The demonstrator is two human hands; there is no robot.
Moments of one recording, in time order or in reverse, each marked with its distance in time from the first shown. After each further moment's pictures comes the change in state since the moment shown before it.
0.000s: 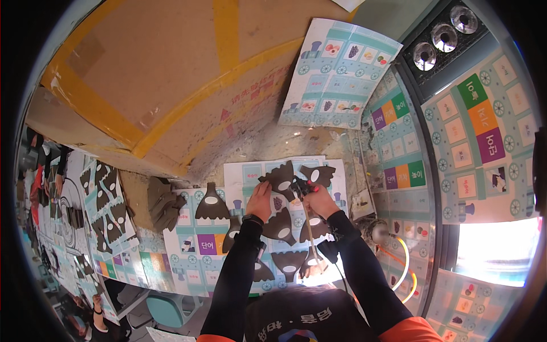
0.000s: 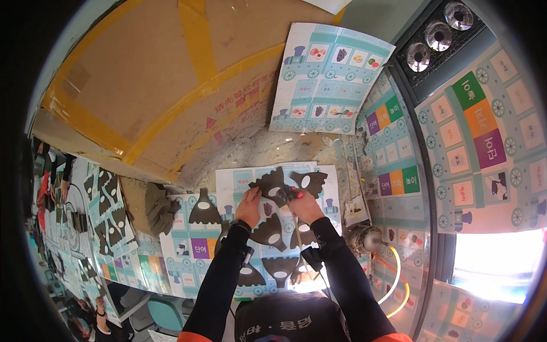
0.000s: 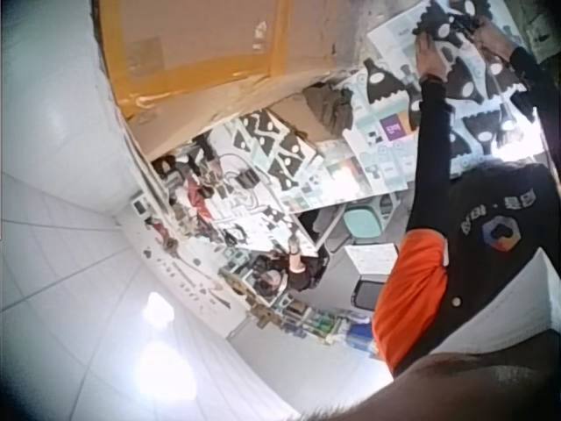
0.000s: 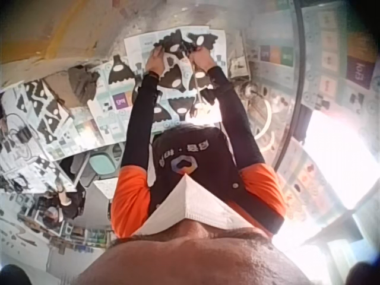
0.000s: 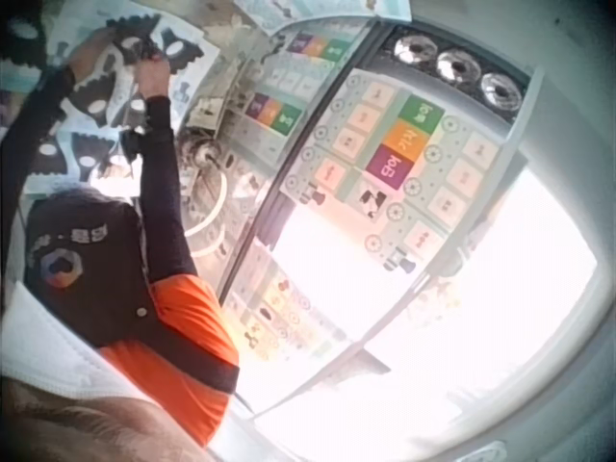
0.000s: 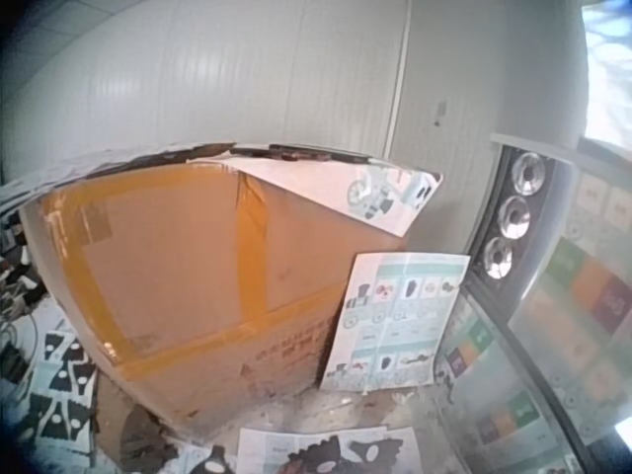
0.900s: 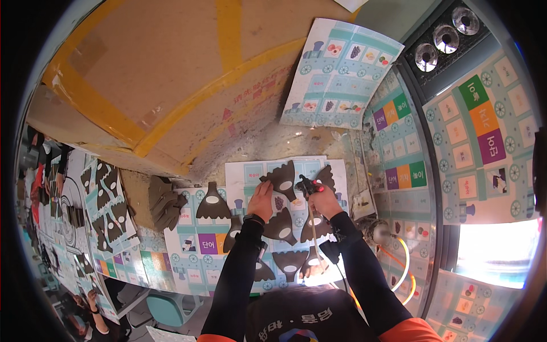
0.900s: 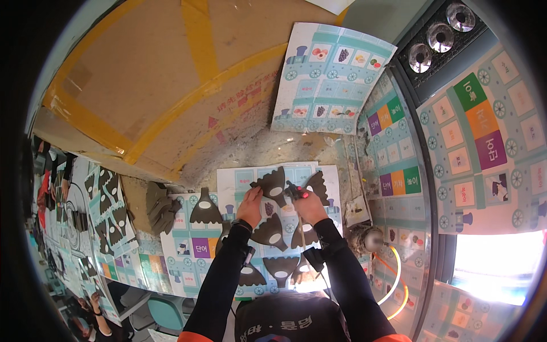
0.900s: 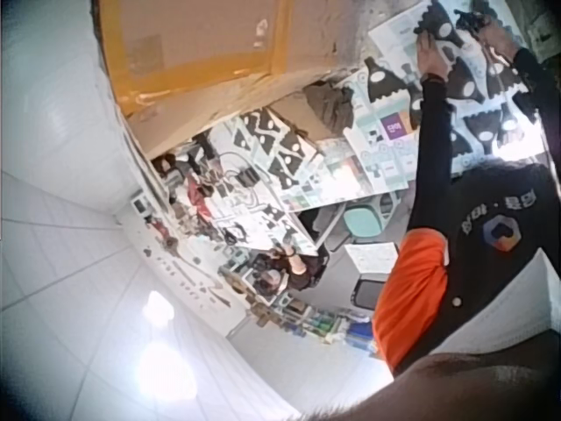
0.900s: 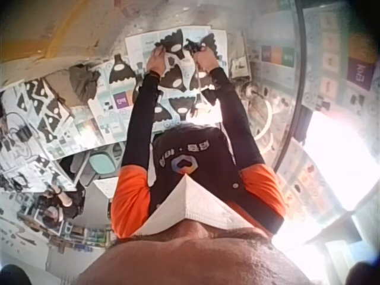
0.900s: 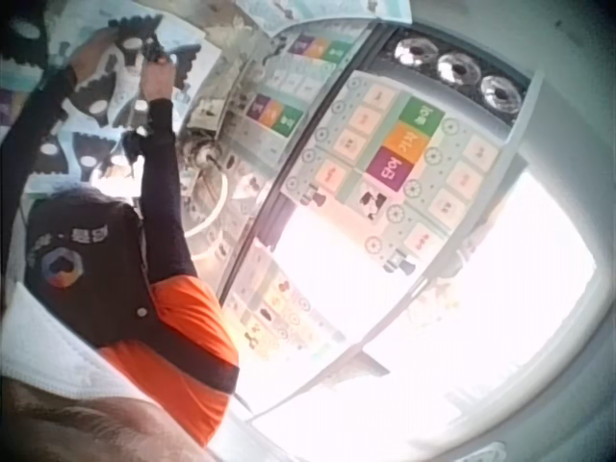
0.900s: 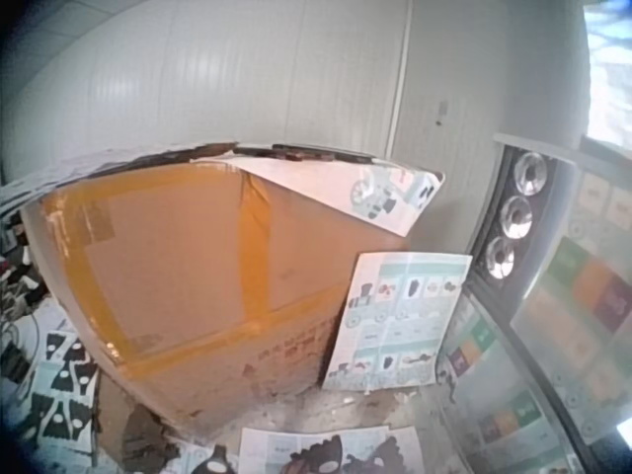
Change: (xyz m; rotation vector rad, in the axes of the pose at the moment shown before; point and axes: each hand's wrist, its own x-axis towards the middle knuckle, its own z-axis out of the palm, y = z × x) left_hand 0.000 0.004 -0.004 -0.043 0.030 -0.004; right_hand -0.001 0.008 -0.001 0.018 0.168 -0.064
